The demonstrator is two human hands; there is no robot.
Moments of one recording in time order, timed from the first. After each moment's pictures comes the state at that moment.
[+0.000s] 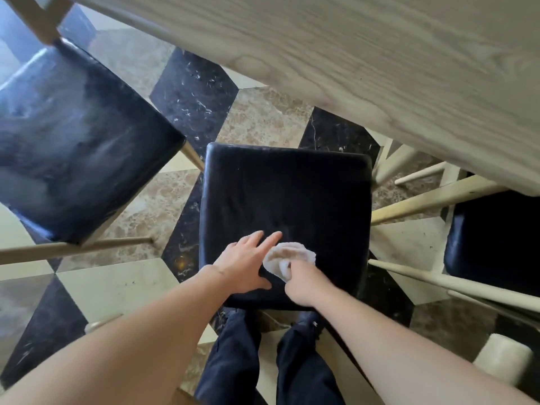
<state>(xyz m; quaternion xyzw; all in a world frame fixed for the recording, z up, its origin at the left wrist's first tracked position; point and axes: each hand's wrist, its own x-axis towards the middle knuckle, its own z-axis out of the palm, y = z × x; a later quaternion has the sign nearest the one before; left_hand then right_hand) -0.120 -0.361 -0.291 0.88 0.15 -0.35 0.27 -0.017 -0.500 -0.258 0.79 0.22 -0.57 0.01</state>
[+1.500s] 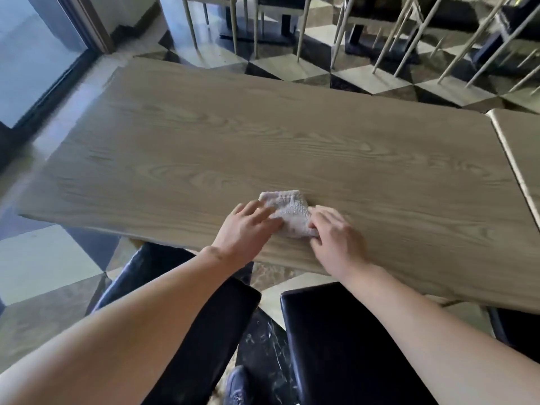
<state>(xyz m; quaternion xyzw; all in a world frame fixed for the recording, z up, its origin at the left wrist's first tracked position) 0.002 0.034 -0.032 0.98 -0.05 0.12 0.13 0.092 -0.164 -0.017 0.92 0.36 -0.05 -0.17</state>
